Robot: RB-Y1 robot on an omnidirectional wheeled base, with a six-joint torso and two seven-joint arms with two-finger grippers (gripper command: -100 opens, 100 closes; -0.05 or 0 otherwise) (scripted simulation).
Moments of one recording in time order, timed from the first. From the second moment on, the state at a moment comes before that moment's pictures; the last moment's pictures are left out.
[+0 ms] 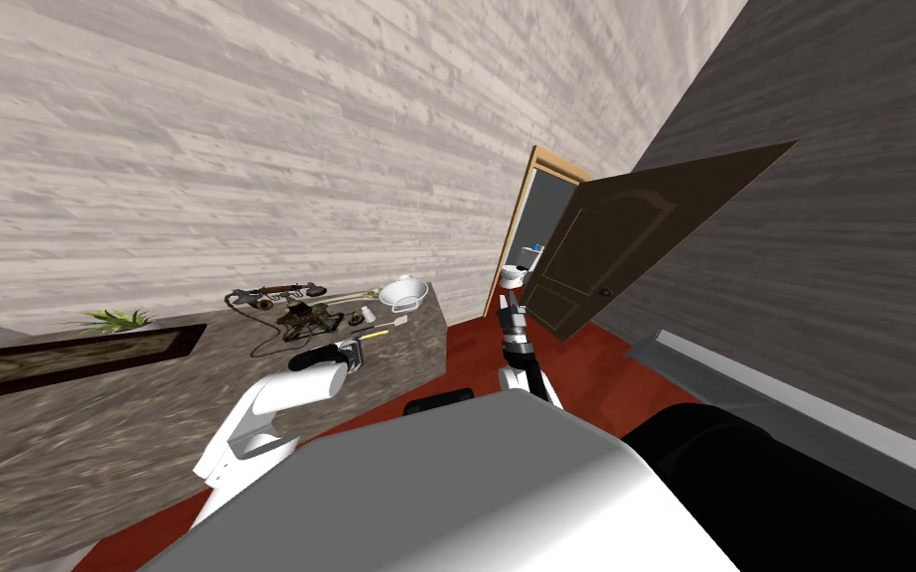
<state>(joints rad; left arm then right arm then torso) 0.22 0.21 0.09 -2.17 0.06 1.25 0.31 0.54 -0.01 0.05 -2.24 0.02 -0.45 -0.11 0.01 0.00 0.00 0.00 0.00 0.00</state>
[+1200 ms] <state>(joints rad) 0.11 0.26 0.09 -2.18 0.08 1.56 0.32 0.54 -0.01 0.05 -2.24 0.02 -0.45 -0.11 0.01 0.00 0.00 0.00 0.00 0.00</state>
